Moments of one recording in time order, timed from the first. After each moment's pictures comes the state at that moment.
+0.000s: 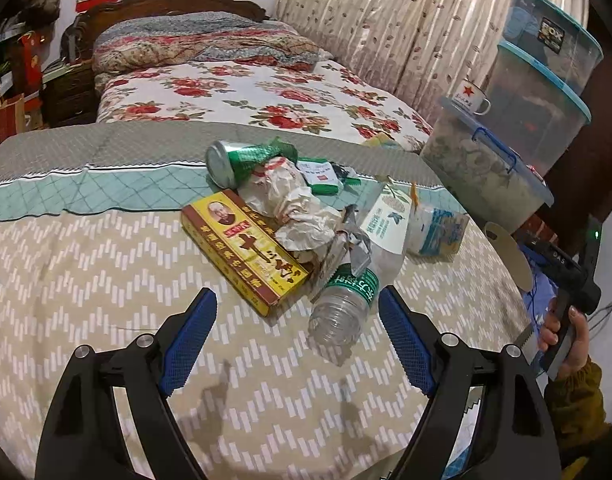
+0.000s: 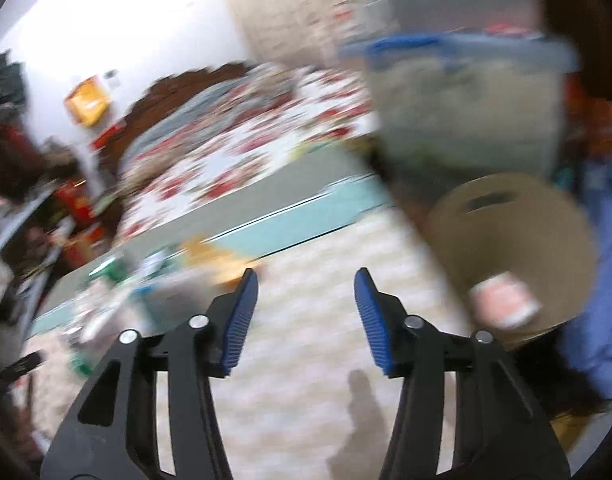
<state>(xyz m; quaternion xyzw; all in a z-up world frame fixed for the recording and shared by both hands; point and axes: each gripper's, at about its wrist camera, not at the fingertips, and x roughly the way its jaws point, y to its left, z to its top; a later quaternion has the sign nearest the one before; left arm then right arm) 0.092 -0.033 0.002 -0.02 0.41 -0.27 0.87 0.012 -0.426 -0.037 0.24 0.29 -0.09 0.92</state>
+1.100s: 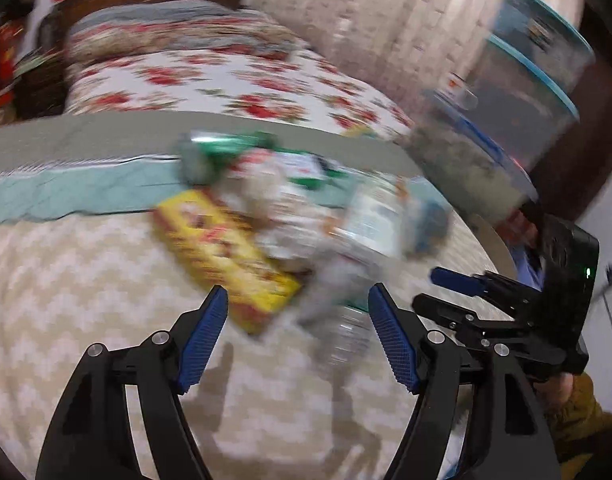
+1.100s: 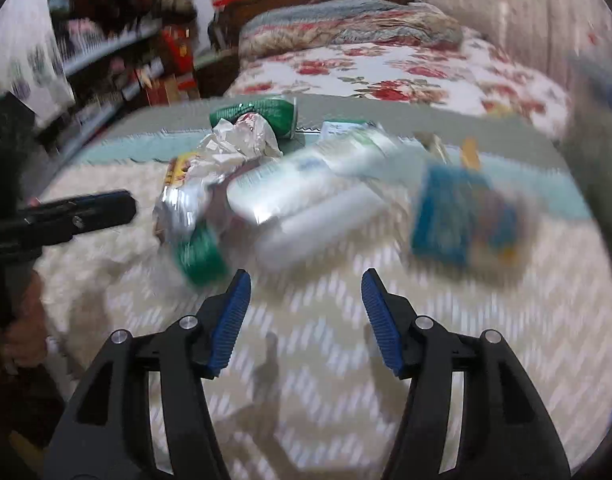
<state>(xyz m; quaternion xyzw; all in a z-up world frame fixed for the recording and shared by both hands) 0.111 -0.050 -0.017 -0.02 0.42 -0.33 0.84 0.068 -0.238 -0.060 0.08 0.40 0.09 0.91</state>
